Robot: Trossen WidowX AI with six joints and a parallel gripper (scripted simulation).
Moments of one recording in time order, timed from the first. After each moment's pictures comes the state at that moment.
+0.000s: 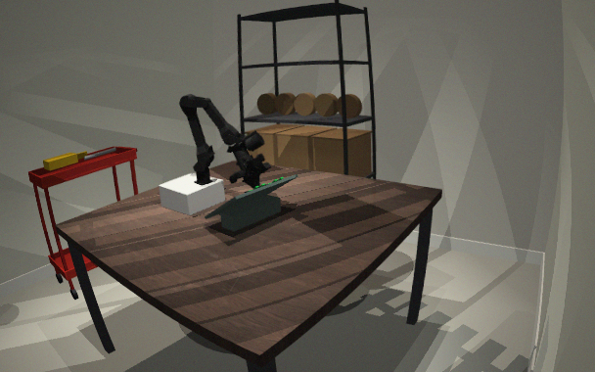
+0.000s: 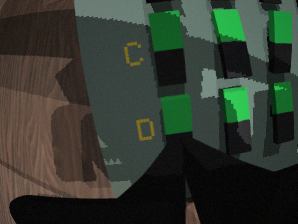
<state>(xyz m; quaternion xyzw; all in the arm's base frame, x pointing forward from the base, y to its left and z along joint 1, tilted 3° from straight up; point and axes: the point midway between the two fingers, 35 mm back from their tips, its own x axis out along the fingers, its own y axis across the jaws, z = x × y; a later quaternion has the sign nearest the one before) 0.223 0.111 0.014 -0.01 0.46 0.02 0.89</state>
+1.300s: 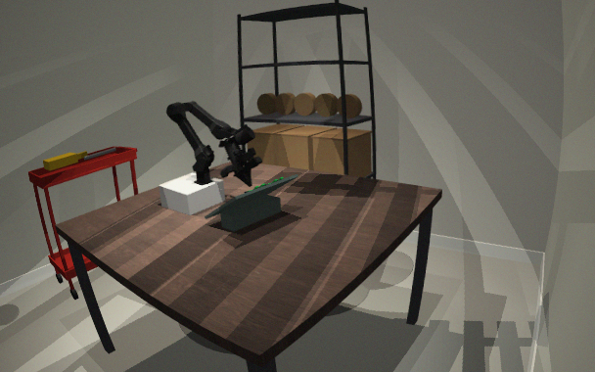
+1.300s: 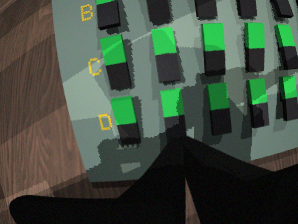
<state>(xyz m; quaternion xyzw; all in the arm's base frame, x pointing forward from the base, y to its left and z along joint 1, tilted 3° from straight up) 0.209 0.079 0.043 -0.01 0.45 0.02 0.89</state>
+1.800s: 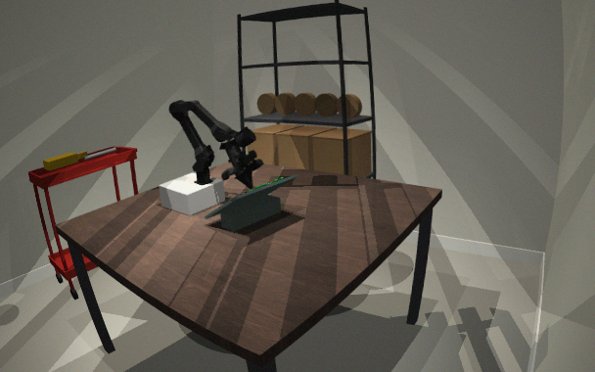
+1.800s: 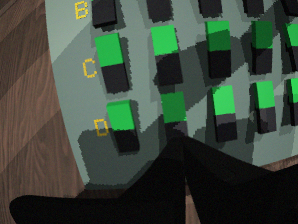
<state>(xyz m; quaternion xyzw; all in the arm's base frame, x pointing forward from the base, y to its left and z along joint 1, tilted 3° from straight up) 0.215 0.079 0.034 -0.01 0.45 0.02 0.89</state>
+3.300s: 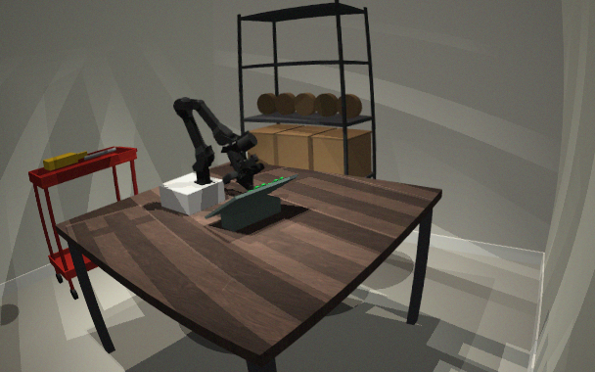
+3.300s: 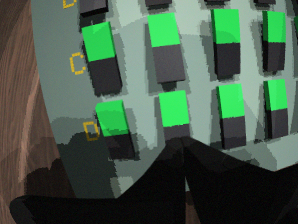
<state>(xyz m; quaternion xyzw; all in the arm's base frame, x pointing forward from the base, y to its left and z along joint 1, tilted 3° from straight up) 0.222 0.078 0.019 -0.01 0.46 0.02 0.89</state>
